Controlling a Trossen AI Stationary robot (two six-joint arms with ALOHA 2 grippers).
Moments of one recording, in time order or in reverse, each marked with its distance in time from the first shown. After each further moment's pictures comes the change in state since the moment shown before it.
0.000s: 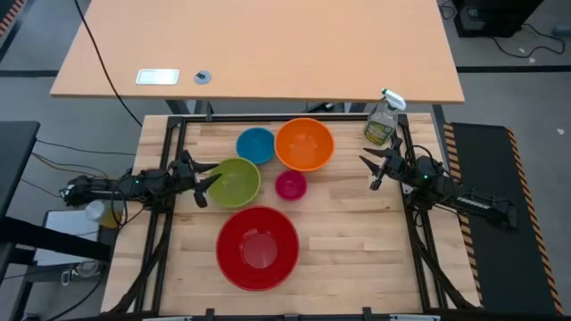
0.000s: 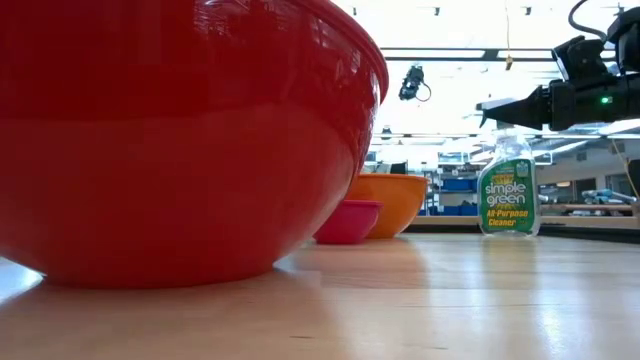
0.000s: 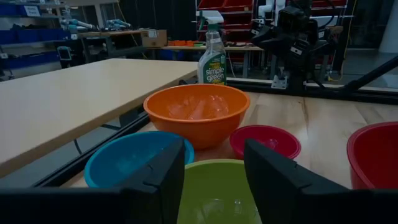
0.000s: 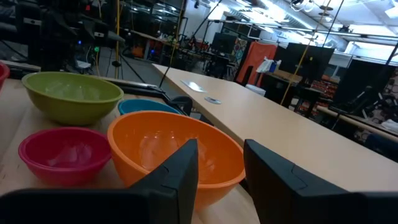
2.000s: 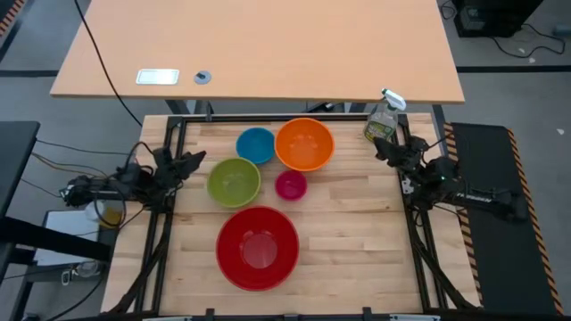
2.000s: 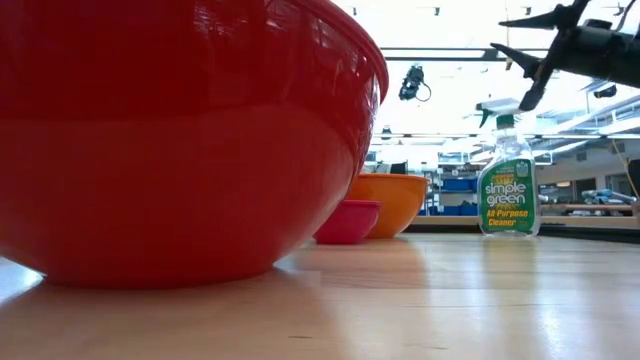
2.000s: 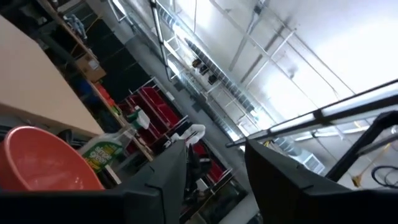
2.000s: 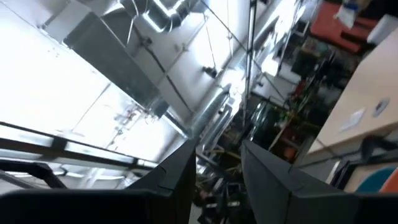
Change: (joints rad) left arm 0.000 0.000 0.024 0.494 0.038 -0.774; right arm 0.061 0.208 0.027 0.649 0.007 1.370
